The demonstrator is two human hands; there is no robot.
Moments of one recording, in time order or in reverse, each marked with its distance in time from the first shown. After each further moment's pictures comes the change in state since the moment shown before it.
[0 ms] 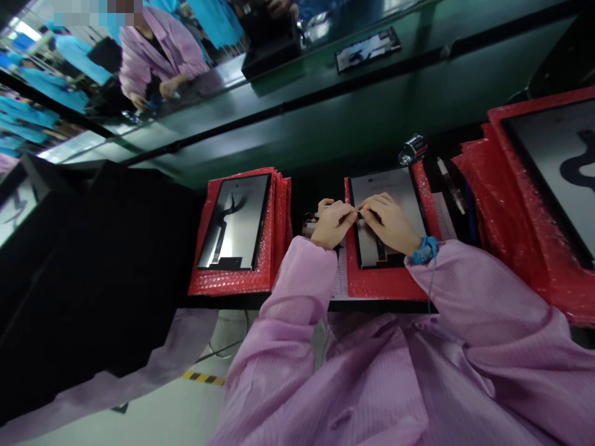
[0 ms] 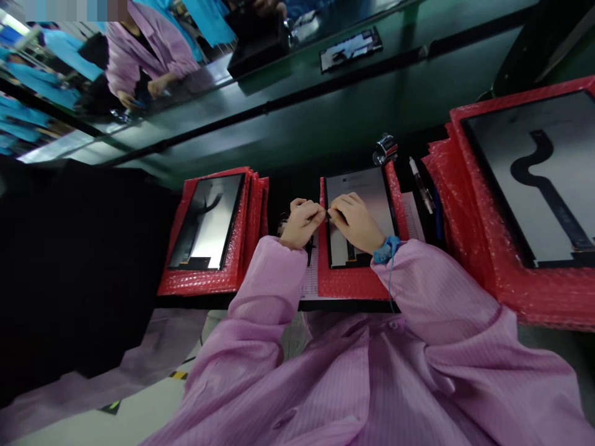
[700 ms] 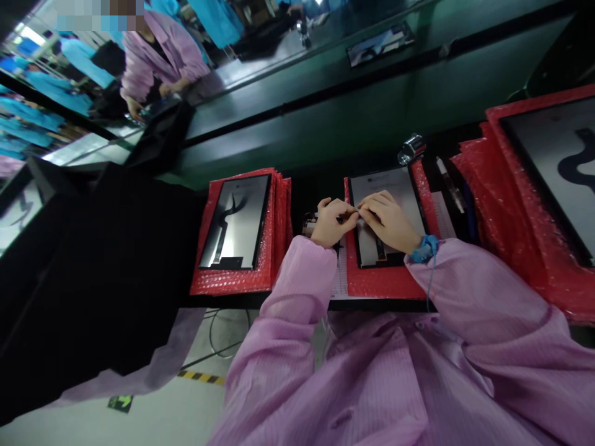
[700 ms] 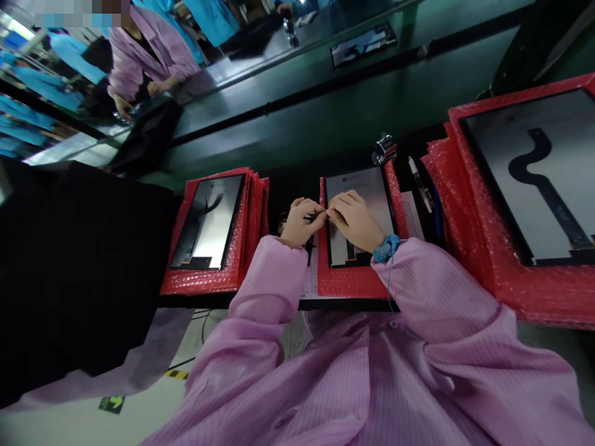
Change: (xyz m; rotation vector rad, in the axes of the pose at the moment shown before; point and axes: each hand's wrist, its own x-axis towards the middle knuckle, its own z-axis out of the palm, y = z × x) left_hand 0.003 0.001 0.007 -0.052 0.107 -0.089; right_hand 0.000 0.001 -0.003 -0.021 -0.008 -0.049
